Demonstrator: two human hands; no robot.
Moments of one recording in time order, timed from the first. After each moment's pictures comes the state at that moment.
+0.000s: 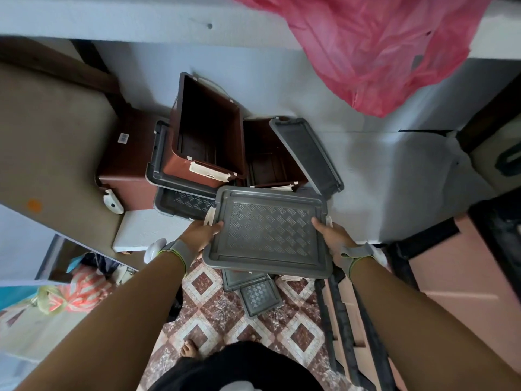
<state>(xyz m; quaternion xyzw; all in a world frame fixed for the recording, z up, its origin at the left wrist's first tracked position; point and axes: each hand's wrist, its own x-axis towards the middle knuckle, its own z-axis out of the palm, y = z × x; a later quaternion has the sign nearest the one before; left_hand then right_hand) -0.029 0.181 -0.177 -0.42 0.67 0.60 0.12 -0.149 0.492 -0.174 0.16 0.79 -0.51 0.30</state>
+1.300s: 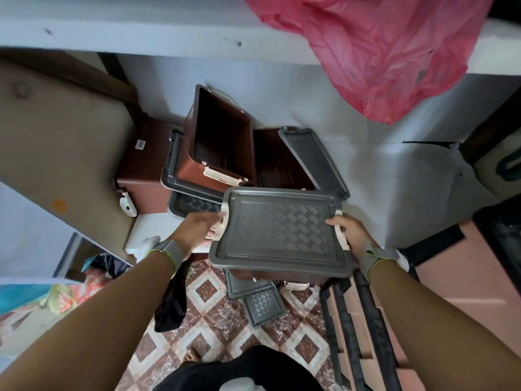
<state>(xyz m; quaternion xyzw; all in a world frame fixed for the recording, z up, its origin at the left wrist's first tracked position) -0.011 0.152 -0.138 -0.31 0.73 0.61 0.06 -0.144 0.496 -0.118 0.13 0.69 -0.65 0.29</state>
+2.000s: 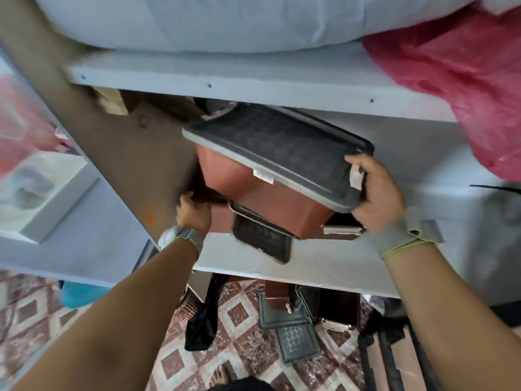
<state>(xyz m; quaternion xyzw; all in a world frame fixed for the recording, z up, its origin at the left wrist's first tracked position) -0.002 0.012 -0.096 -0.50 0.73 0.42 -0.18 -0.139 0.301 0.043 0.02 0.46 -0.85 0.26</state>
